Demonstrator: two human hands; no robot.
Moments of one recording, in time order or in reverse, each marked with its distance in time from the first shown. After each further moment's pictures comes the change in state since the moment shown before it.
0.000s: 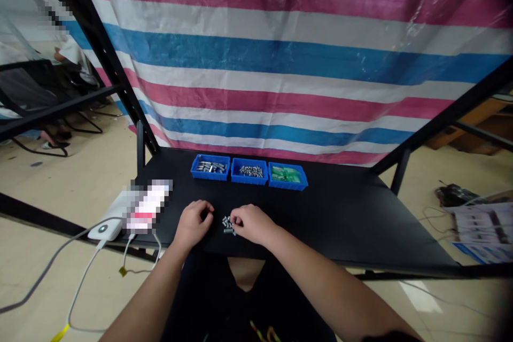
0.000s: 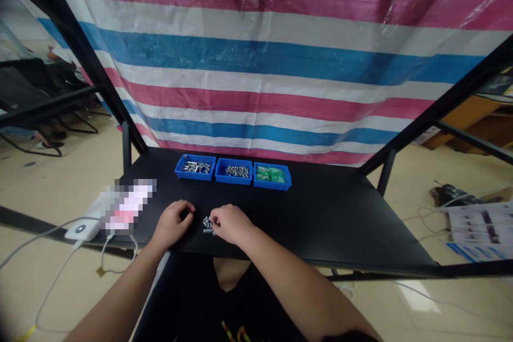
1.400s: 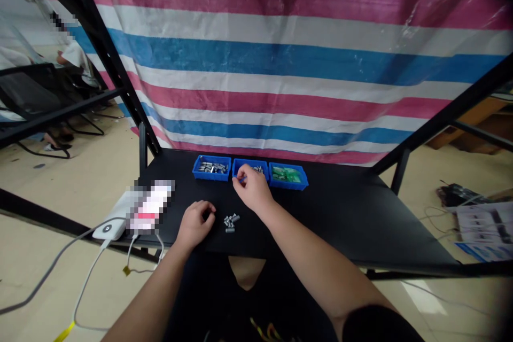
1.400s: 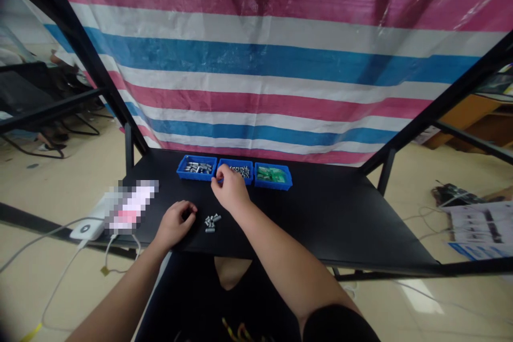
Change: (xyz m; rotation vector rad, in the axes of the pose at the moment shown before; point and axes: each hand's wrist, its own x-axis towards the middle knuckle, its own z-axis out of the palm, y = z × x) left_hand -0.002 0.004 -0.002 0.008 -0.002 0.004; right_hand 0.052 -0.014 -0.044 0.076 0.549 0.040
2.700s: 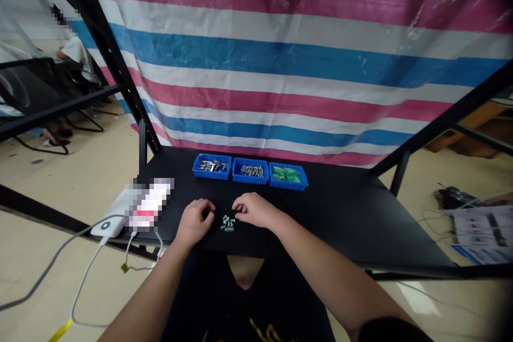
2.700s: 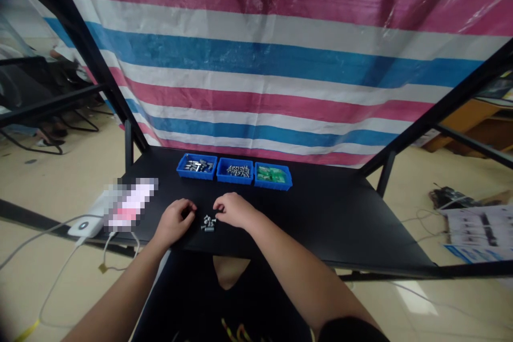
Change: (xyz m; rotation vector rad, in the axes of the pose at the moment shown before) left_hand 0.001 0.000 0.000 0.001 0.007 -0.003; right_hand -0.036 0.033 0.002 0.023 -0.594 -0.040
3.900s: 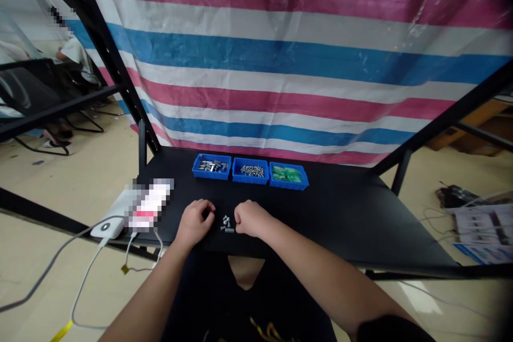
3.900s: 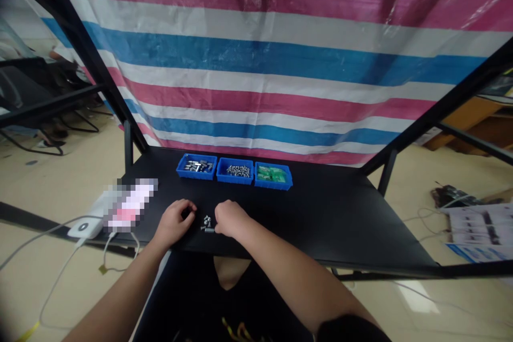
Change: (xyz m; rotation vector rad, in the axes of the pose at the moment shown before) left_hand 0.000 0.001 0.000 -0.004 -0.013 -0.004; right_hand -0.002 -0.023 0.020 -0.284 -0.130 0.252
